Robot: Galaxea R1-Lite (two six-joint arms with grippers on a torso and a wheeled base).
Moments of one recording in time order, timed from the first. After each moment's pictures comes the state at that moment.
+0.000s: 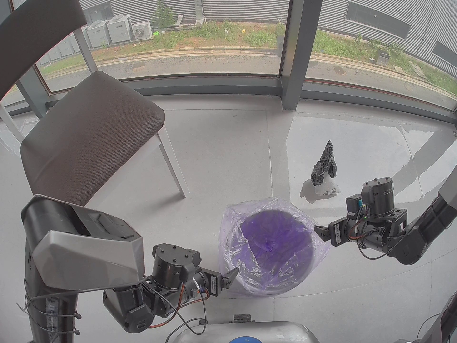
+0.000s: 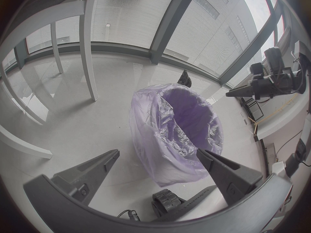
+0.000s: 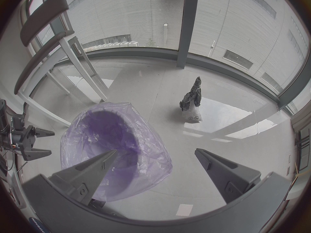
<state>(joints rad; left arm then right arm) -0.68 2.30 -0.46 -1.33 0.07 -0.27 0.36 1.95 -0.61 -0.72 -0.17 0.02</state>
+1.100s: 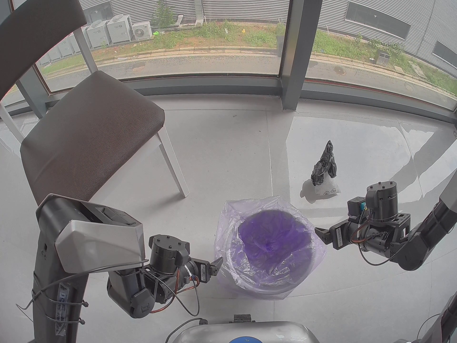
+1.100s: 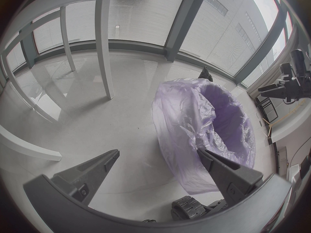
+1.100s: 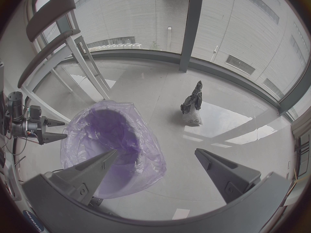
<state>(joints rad) -0.56 2.40 -0.58 -1.29 0.09 -0.23 0.36 1.94 -0.55 -0.81 -0.16 -0.03</state>
